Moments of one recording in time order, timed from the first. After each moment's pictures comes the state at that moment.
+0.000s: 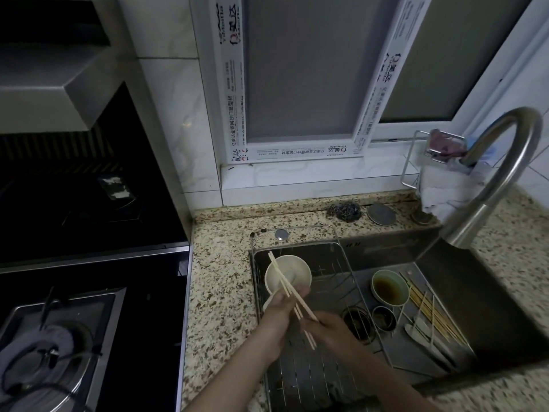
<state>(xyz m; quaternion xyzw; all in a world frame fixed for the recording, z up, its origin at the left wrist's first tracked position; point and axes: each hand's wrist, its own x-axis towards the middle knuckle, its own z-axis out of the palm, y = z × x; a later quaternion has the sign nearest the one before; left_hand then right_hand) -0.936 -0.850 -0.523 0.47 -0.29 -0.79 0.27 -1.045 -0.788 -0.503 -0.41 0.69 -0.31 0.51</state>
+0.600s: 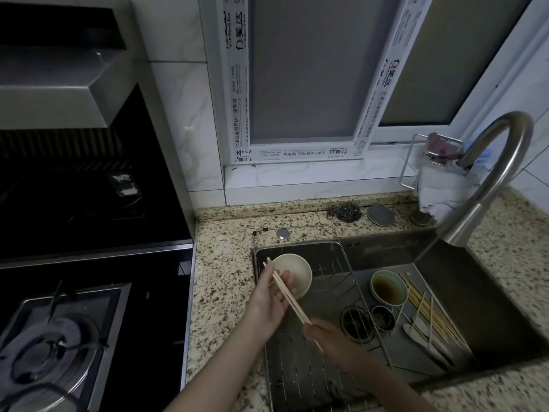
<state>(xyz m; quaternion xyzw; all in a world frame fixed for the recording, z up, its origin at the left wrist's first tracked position) -0.920 -0.871 -0.495 0.41 -0.07 -0.83 0.37 -1.040 -0.768 -0.499 -0.42 0.67 -0.24 0.56</state>
